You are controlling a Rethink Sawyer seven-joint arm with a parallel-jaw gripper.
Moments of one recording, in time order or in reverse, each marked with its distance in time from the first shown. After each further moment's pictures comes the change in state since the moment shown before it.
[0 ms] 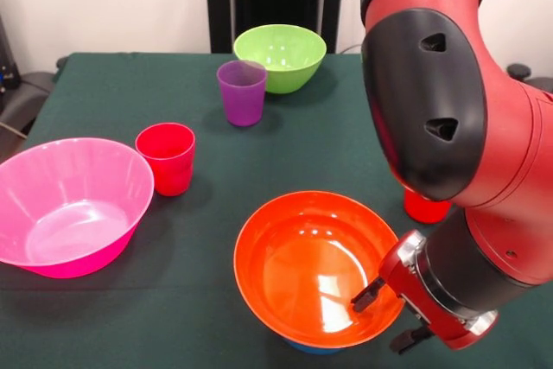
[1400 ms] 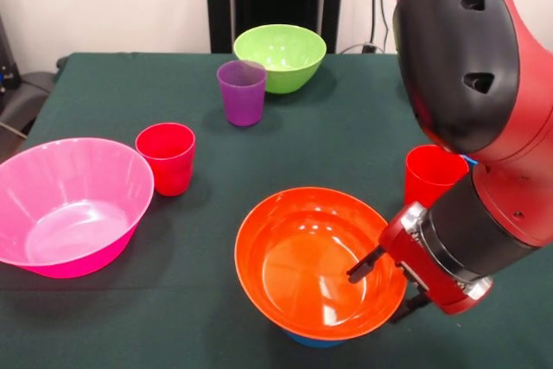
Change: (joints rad) arm 0.177 -0.066 0.391 0.195 -0.412 -0.036 0.000
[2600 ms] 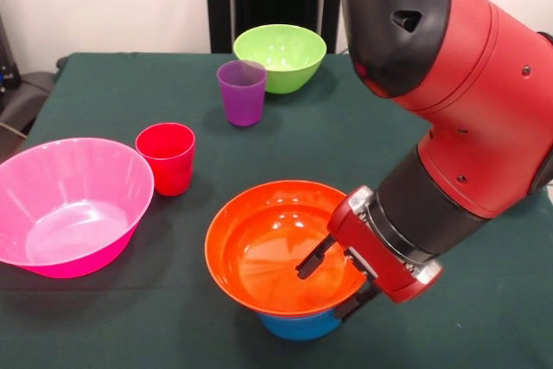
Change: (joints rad) arm 0.045 -0.113 0.199 0.183 -0.223 -0.161 -0.014
